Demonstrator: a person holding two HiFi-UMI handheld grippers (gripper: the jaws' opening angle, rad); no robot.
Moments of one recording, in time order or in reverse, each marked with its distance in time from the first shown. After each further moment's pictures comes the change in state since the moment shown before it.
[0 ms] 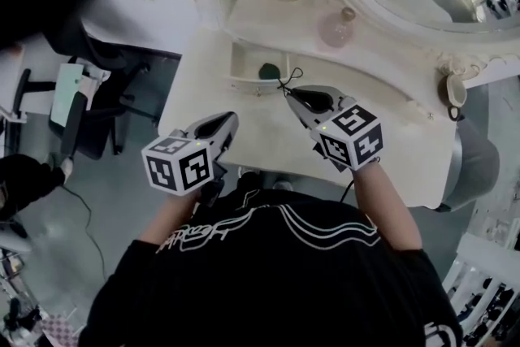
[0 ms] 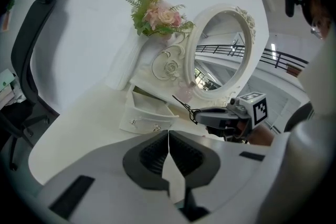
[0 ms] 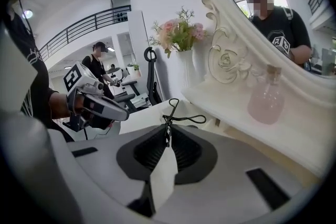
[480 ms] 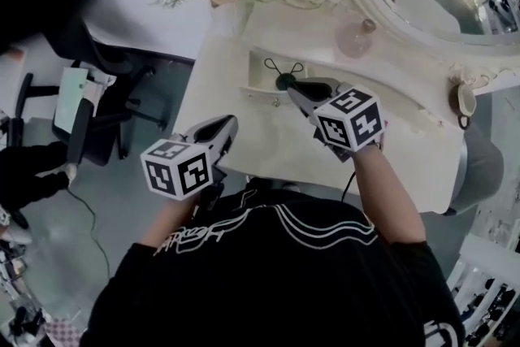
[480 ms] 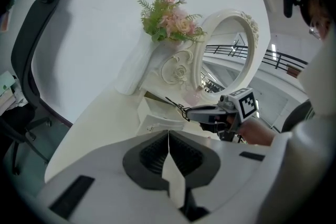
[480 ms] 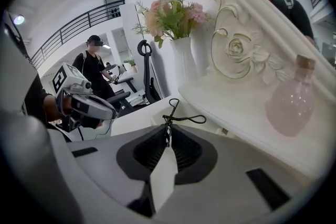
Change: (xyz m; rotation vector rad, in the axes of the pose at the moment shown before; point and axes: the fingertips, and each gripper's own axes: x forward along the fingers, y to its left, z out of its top) left arm -0.012 0.042 0.019 0.000 0.000 0.002; right arm 0.060 -0.018 0.017 0.042 0.074 0.005
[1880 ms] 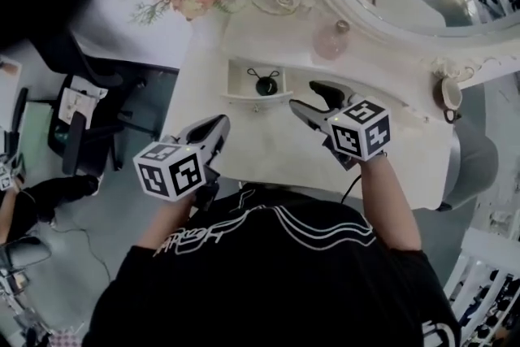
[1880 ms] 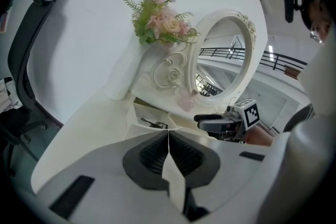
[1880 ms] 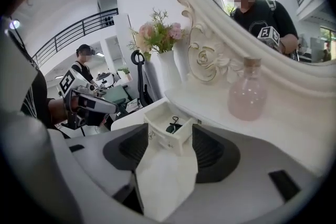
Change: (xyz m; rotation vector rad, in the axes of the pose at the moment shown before) left arm 0.014 -0.026 0.016 0.011 -0.034 -0.026; right arm -0.061 -0.030 -0.017 0.076 -0.075 -0.055
